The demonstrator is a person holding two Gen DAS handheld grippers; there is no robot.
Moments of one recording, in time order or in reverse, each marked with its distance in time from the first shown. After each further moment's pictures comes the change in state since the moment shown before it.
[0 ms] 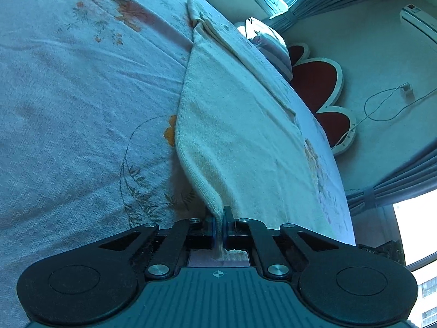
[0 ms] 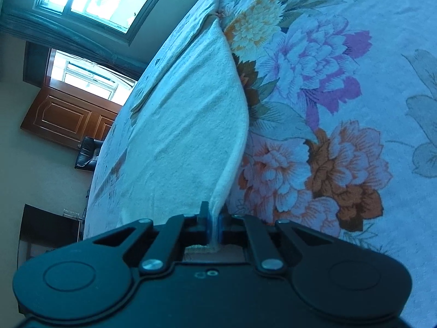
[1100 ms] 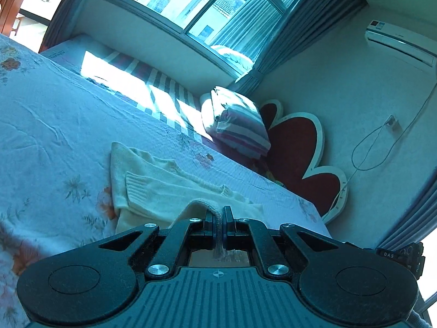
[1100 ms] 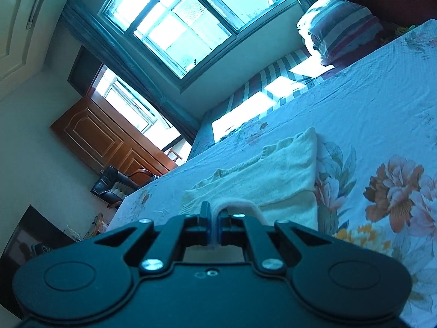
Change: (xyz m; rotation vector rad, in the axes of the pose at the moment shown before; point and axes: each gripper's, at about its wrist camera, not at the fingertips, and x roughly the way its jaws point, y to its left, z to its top) left arm 0.060 -0.088 0.258 0.170 -0.279 -0.020; right arm 0.025 0.121 0.226 -0.285 -0.234 0.088
